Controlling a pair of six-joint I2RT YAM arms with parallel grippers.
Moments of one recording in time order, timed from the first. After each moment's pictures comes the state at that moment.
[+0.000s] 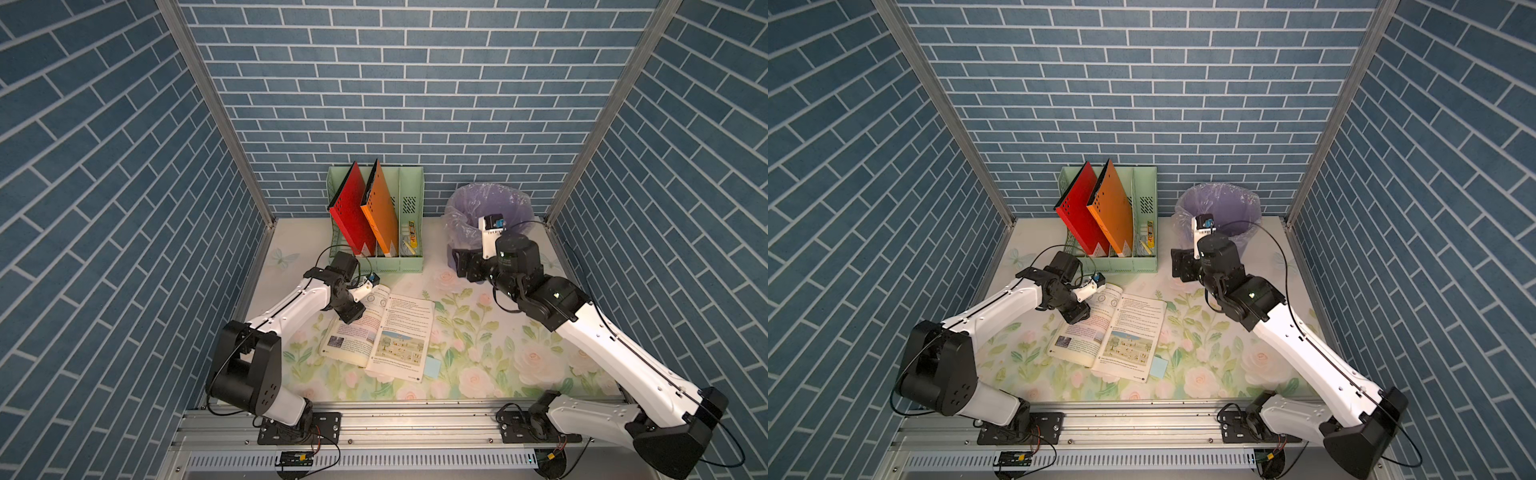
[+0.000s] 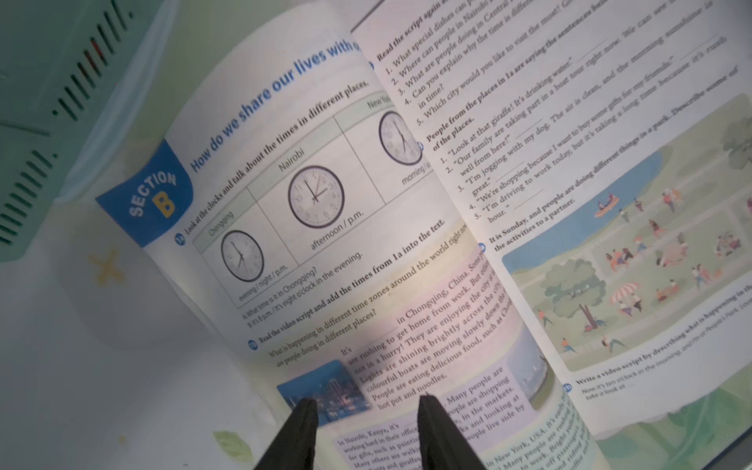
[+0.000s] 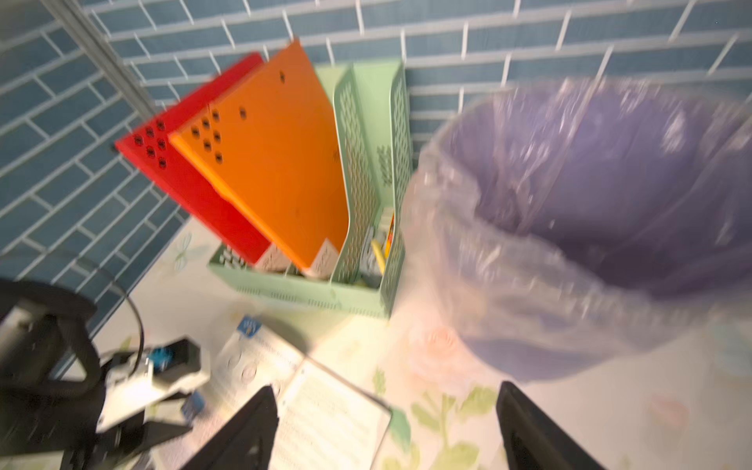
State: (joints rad) left arm -0.34 1.51 1.01 -0.82 0.11 0.52; right arm 0.74 1.11 1.12 -0.51 0.22 0.39
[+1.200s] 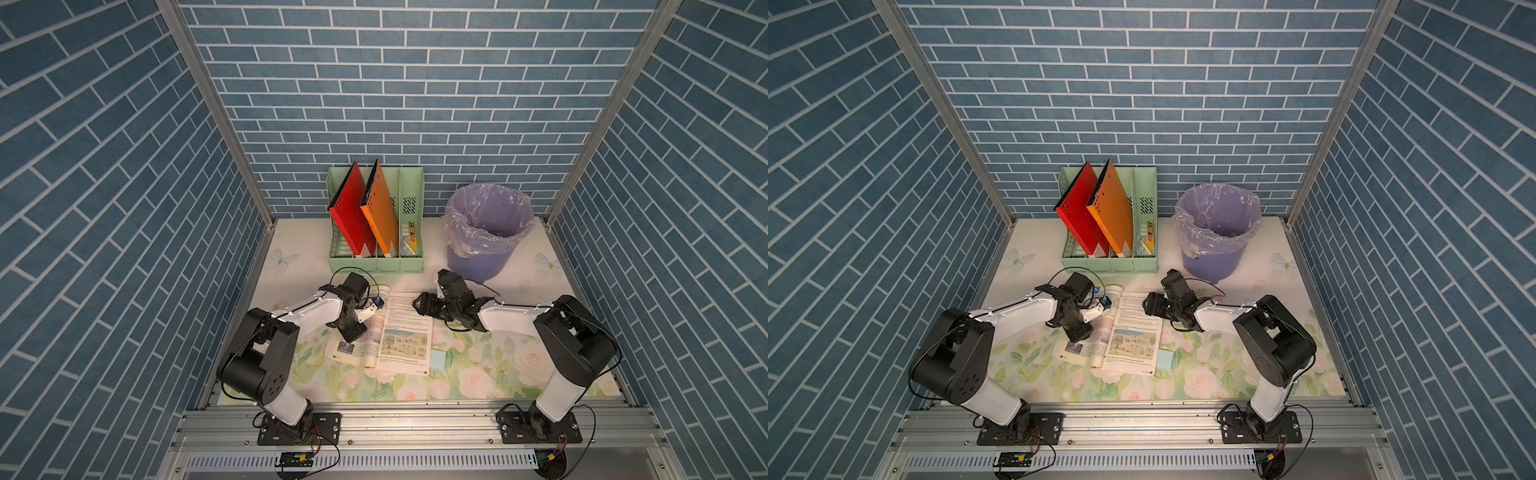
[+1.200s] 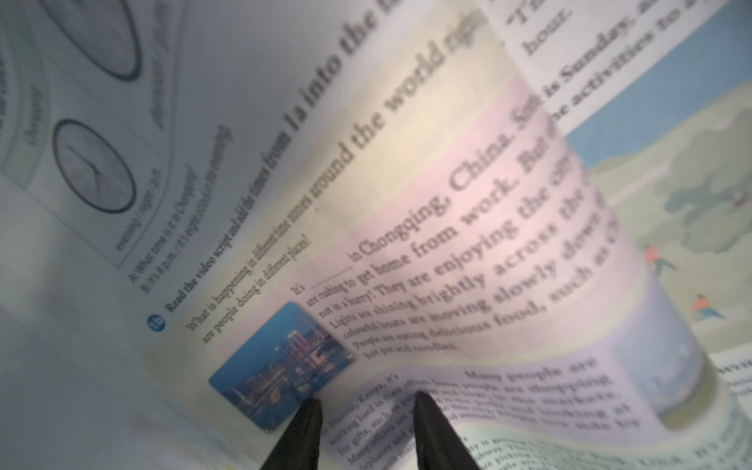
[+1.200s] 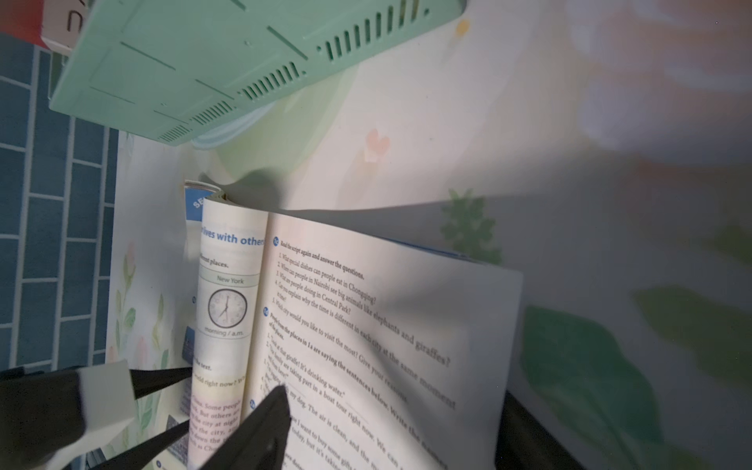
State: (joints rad) left arm -0.43 1.60 0.88 -0.70 0.03 0.50; right arm 0.72 1.74 0.87 0.10 -0.17 0.78
